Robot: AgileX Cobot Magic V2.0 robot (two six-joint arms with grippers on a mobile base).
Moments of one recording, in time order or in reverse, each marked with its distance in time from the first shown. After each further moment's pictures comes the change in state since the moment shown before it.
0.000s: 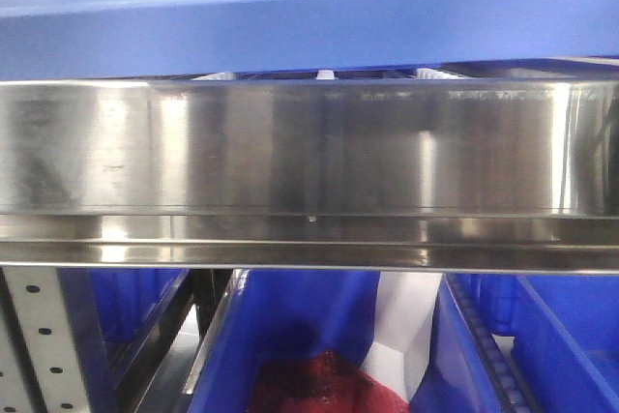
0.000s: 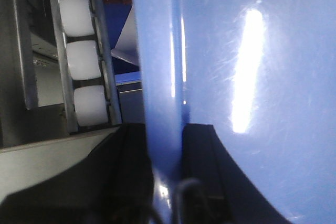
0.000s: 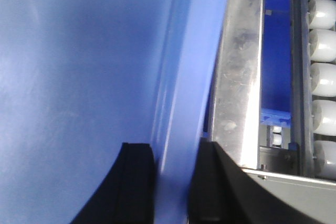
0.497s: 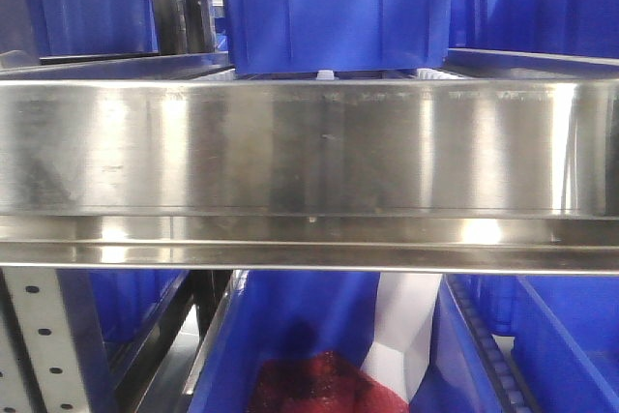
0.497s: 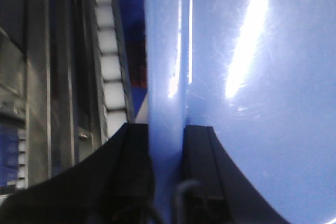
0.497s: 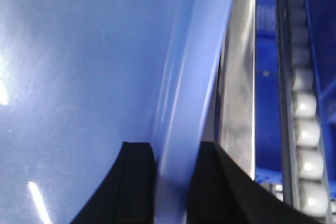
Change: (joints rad) left arm 0.078 0.080 -0.297 0.130 -0.003 0.043; right arm -0.002 0.158 -0.301 -0.047 0.000 -0.034
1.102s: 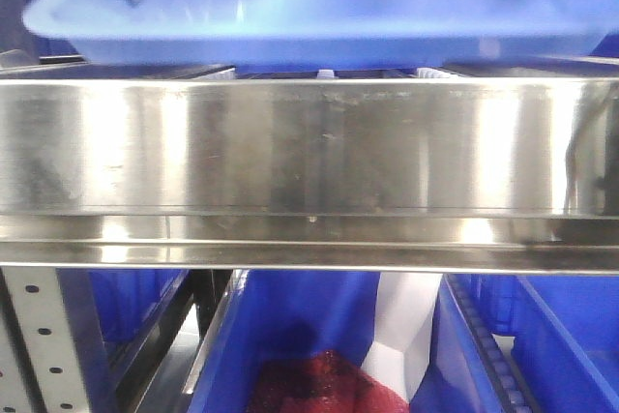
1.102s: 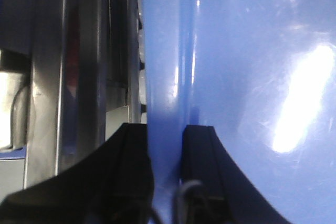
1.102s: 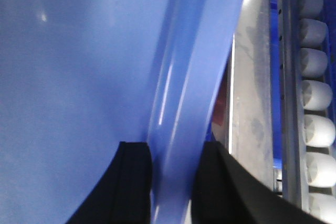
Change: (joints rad) left arm 0.086 0.301 -0.046 0.022 -0.012 0.015; right arm -0.010 0.363 -0.062 -0.097 -0.022 0.006
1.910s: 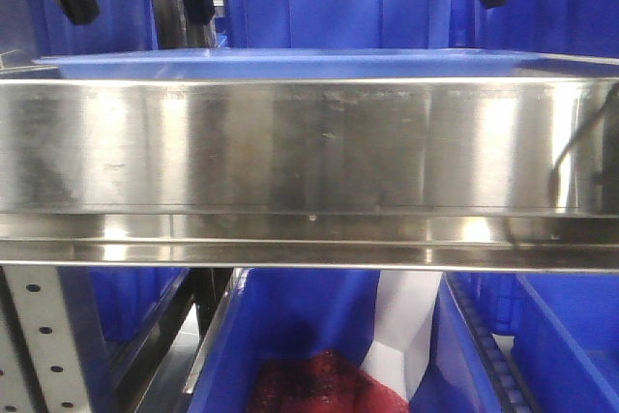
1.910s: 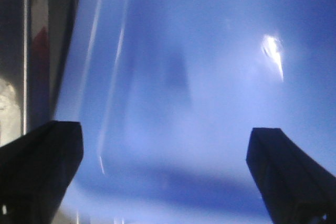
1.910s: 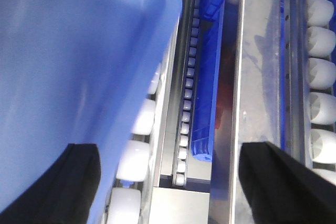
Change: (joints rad) left arm -0.007 0.030 -0.004 -0.013 -0.034 0.029; right arm -0.026 0.029 0.000 -0.012 -0.038 -0.022
